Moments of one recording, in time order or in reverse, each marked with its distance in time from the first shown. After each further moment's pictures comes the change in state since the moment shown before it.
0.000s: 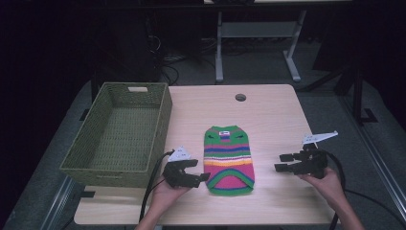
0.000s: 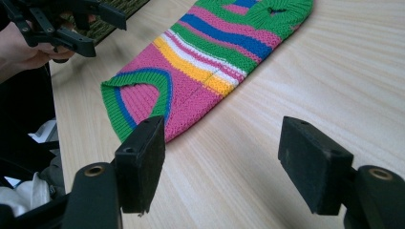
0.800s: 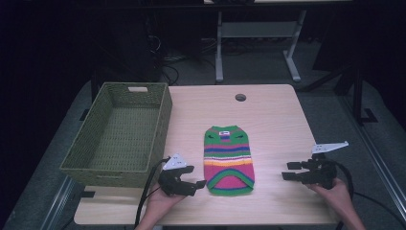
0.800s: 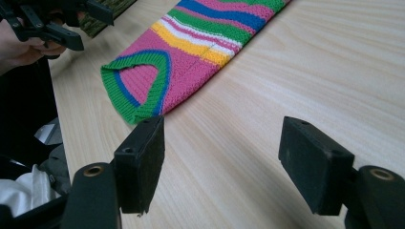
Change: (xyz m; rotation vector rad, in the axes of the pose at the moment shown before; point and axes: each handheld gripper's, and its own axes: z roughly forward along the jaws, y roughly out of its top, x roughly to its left) left arm -0.009 -0.016 -0.014 0.006 0.002 0.011; right arm 0.003 -0.030 -0.015 -0.021 -0.024 0.024
